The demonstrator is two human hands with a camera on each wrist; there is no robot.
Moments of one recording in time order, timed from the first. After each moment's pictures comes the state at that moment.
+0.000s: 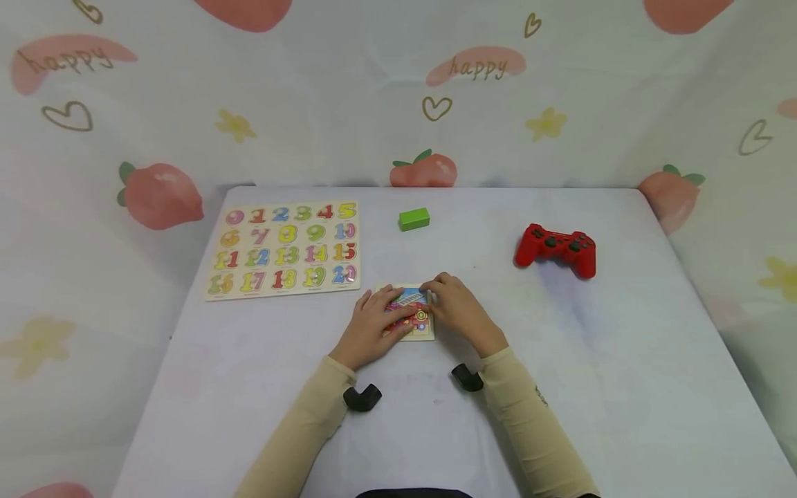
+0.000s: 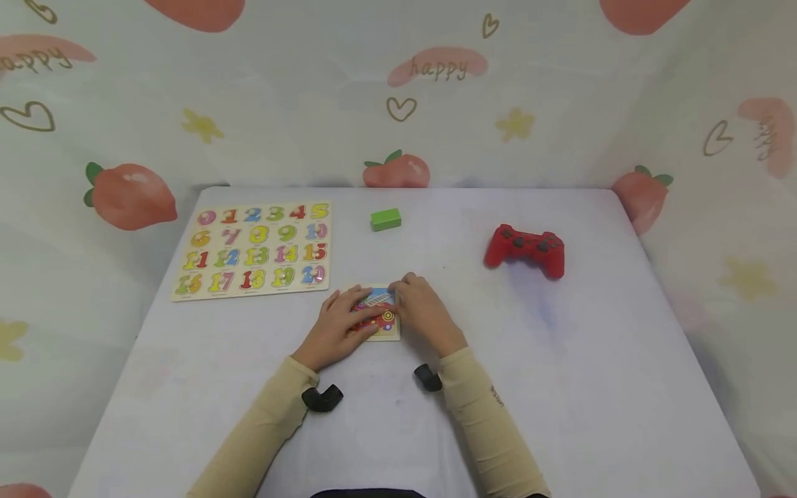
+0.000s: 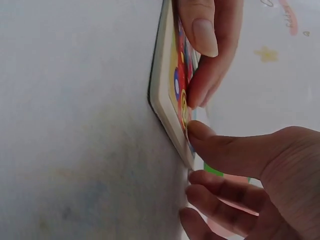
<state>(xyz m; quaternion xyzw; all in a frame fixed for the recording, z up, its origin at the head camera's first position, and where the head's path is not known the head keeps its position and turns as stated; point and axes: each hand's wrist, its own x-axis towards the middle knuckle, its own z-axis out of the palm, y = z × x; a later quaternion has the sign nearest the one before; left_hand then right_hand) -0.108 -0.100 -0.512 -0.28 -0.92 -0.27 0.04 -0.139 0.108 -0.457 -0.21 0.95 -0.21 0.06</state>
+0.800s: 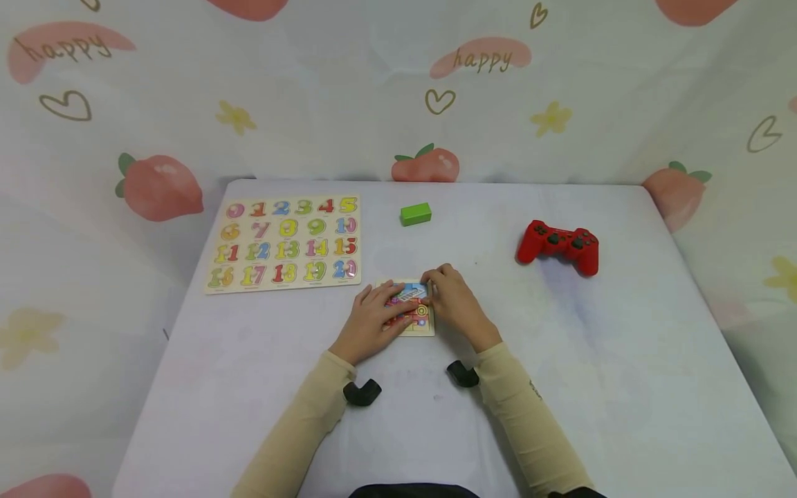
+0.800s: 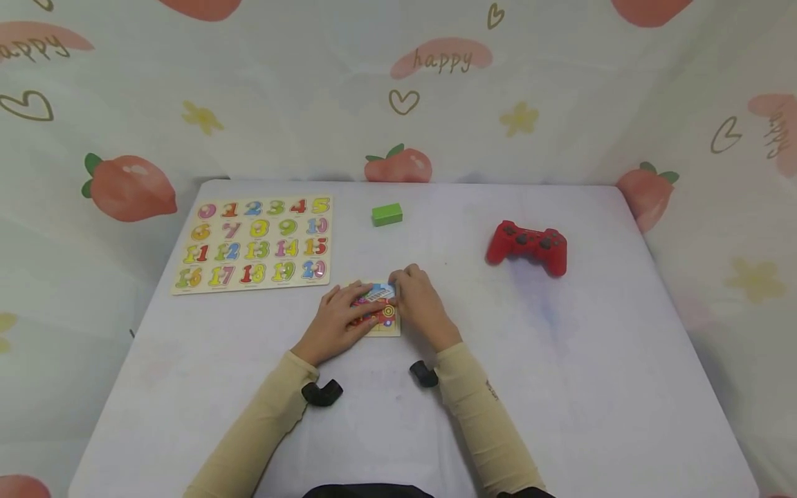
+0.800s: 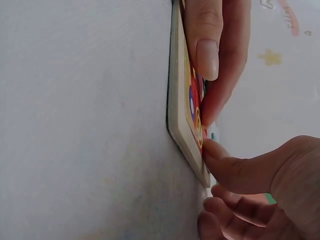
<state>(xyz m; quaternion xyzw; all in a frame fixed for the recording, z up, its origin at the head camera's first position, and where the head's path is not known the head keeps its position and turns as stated) -0.109 -0.099 -0.510 -0.27 -0.92 -0.26 0.05 -0.142 0.103 -0.467 -0.18 0.94 -0.27 0.04</state>
